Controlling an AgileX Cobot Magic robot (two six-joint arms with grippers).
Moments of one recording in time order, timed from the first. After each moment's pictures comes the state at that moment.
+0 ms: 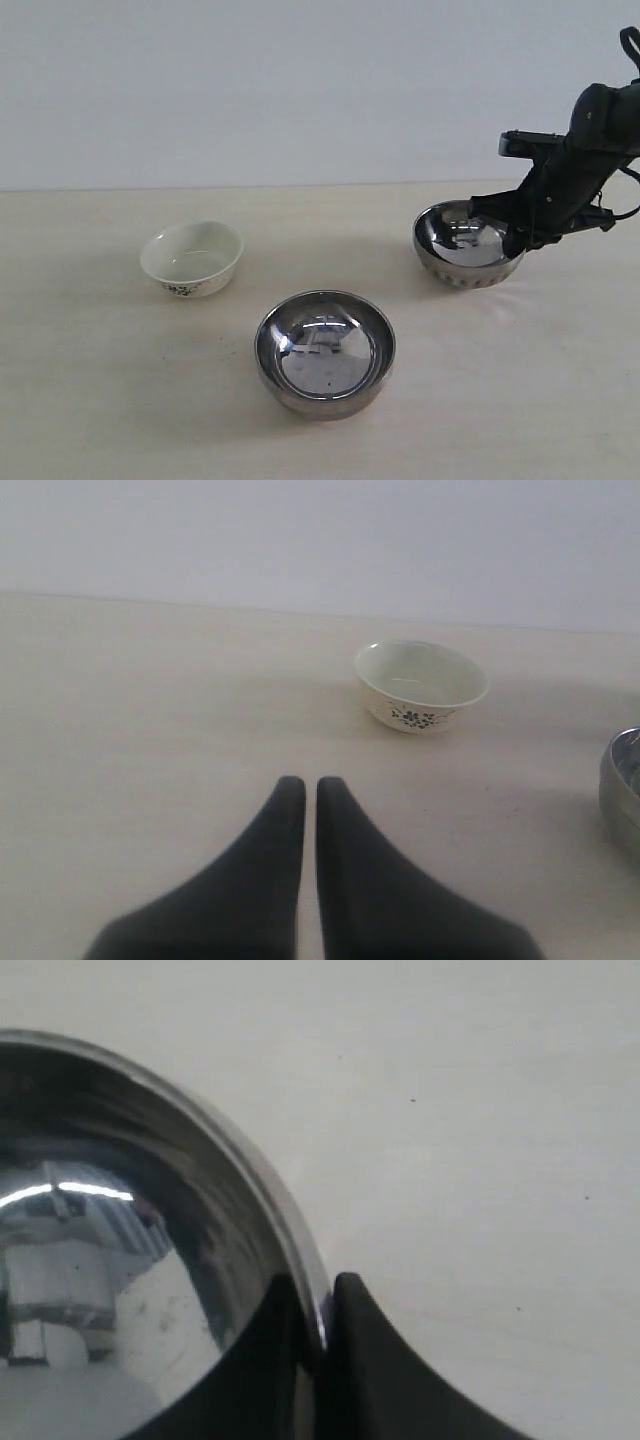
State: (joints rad) left arm -0.07 0.00 0.00 -0.04 0.31 -0.05; right arm 0.07 2.20 -1.62 0.18 0.69 -0.04
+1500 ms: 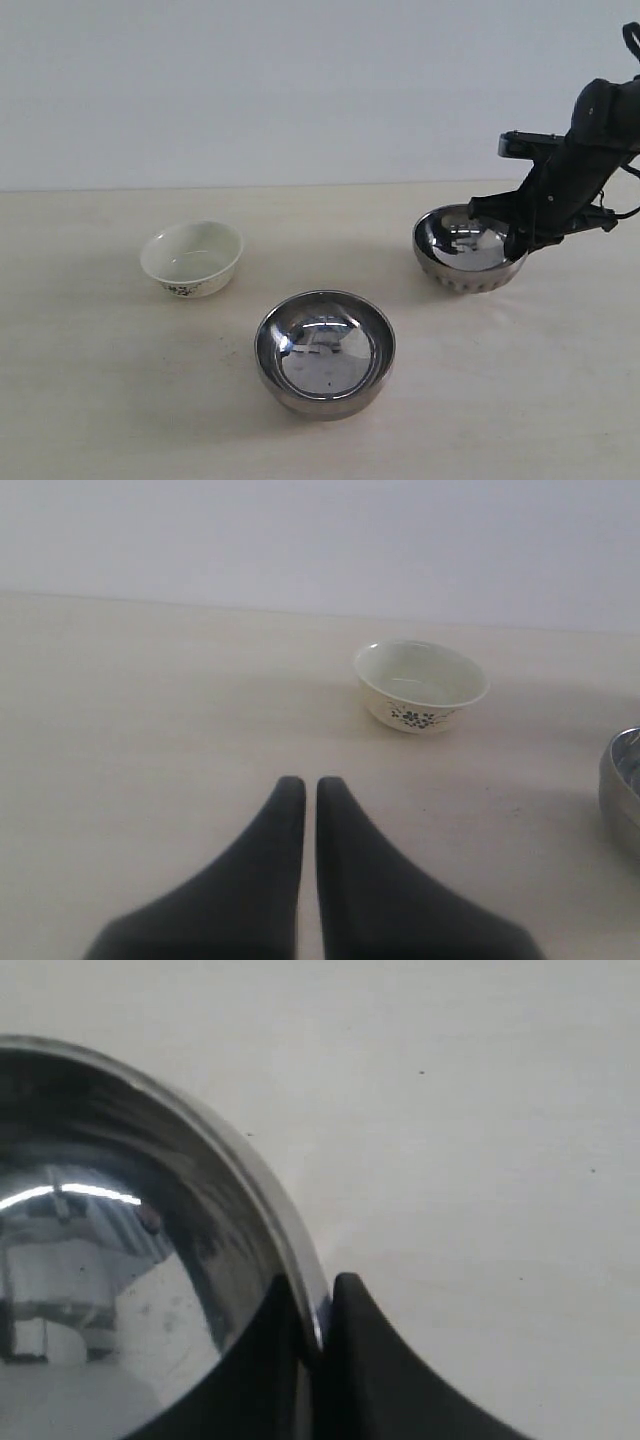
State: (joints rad) left arm -0.07 0.00 0.00 -0.04 0.31 -0.05; right arm 0.07 2.18 -1.62 0.19 0.73 -0.06
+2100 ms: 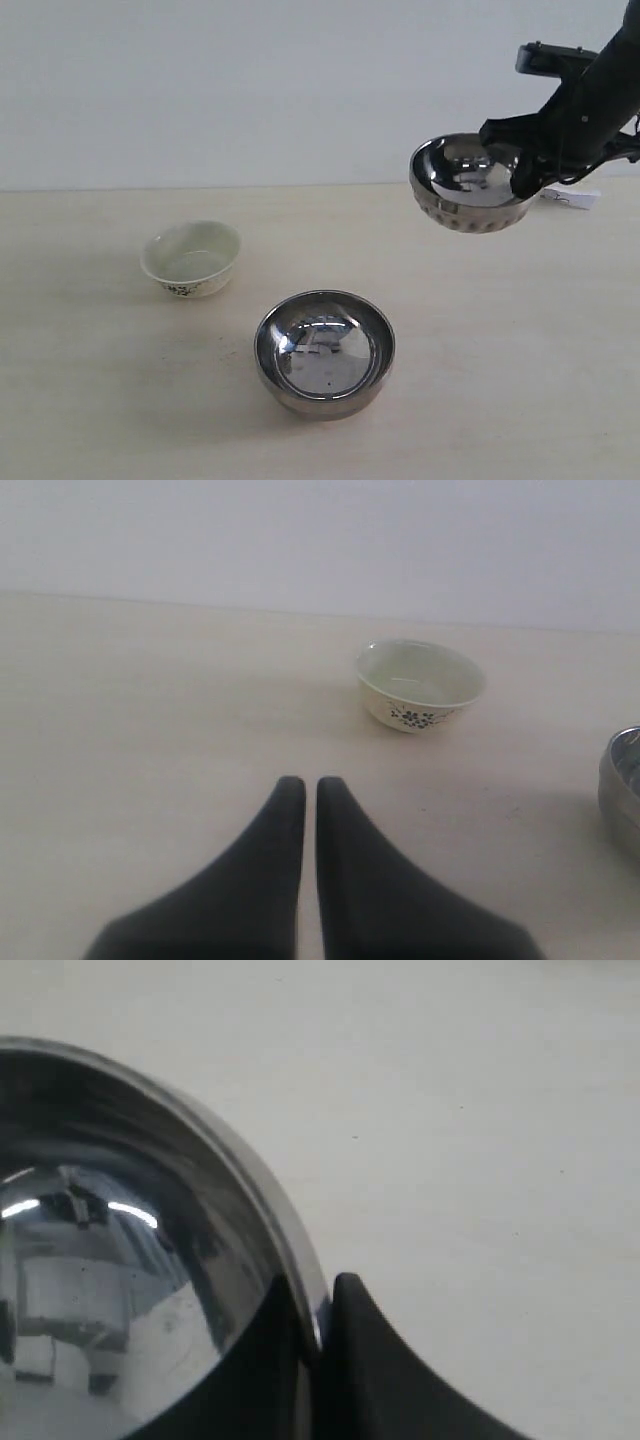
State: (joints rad) left arm -0.07 0.00 0.00 -0.04 0.31 -0.05; right arm 0.07 1.93 -1.62 0.27 0.89 -0.13
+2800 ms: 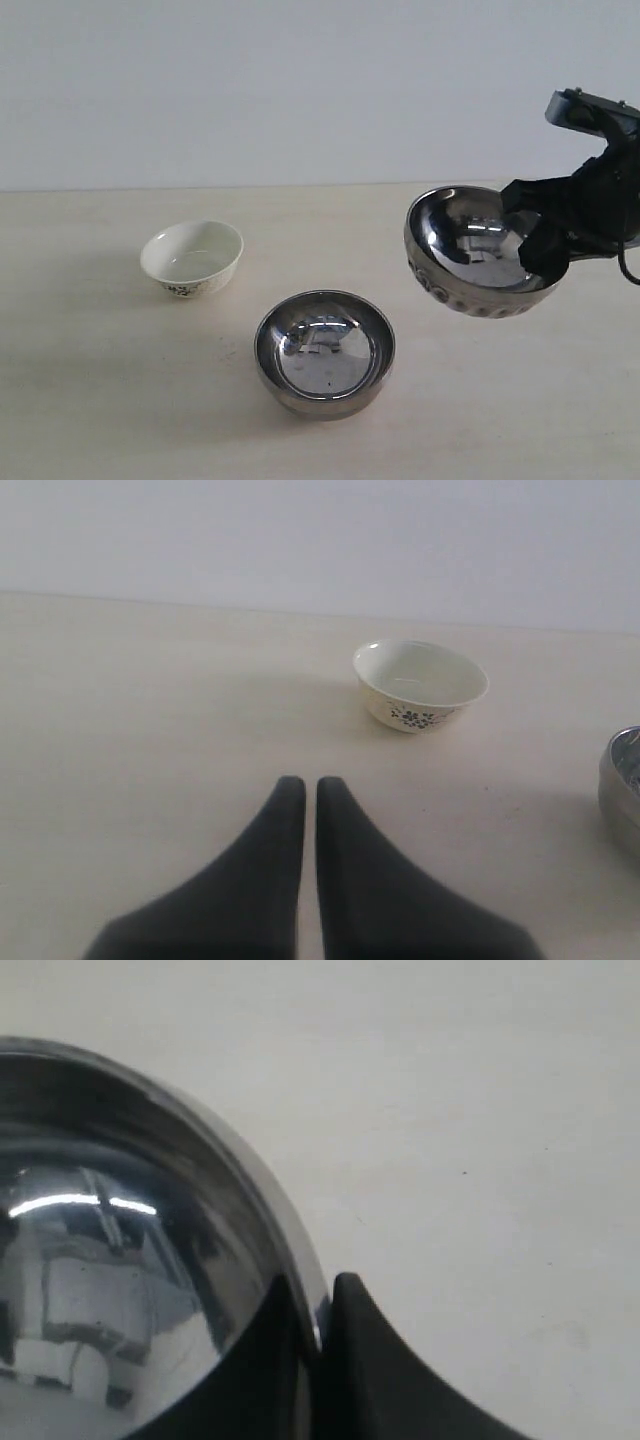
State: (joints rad) left arm -0.07 0.00 0.00 -0.04 0.31 -0.05; right arm 0.07 1.58 -1.06 0.53 0.76 -0.35
